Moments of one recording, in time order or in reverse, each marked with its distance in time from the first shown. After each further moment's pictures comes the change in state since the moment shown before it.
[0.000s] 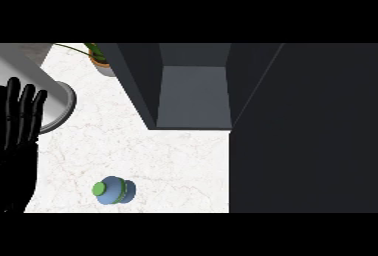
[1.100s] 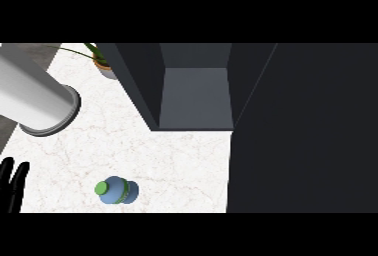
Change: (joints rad) left arm 0.470 -0.091 -0.220 -0.358 -0.034 0.161 0.217; right arm 0.476 -0.034 0.236 -0.348 -0.163 0.239 0.090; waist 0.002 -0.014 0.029
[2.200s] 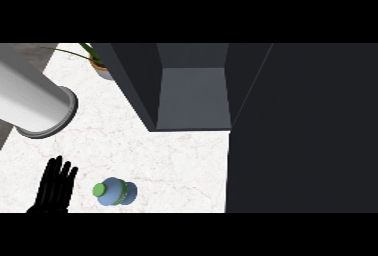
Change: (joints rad) left arm -0.009 -0.013 0.160 0.563 0.202 -0.109 -0.263; right arm 0.288 -0.025 0.113 -0.045 0.059 0.058 -0.192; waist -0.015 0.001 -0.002
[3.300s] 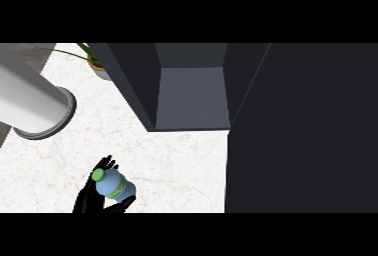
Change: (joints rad) left arm -0.375 0.010 0.158 0.942 0.038 -0.230 -0.558; right arm 0.243 -0.068 0.059 -0.005 0.047 0.029 -0.222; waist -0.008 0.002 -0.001
